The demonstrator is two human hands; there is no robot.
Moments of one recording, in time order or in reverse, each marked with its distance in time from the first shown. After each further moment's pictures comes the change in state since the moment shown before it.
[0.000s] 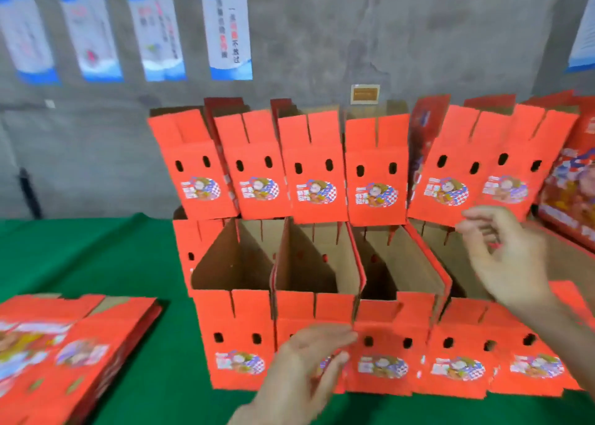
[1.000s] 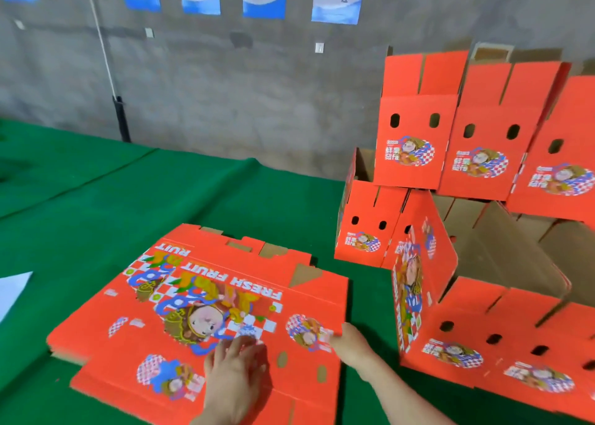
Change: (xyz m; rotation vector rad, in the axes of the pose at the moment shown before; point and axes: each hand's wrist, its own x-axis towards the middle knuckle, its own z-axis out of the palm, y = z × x) left_hand -0.298 -0.293 -0.245 0.516 -0.071 -0.894; right_hand -0.290 -0.278 0.440 0.001 -1.214 0.752
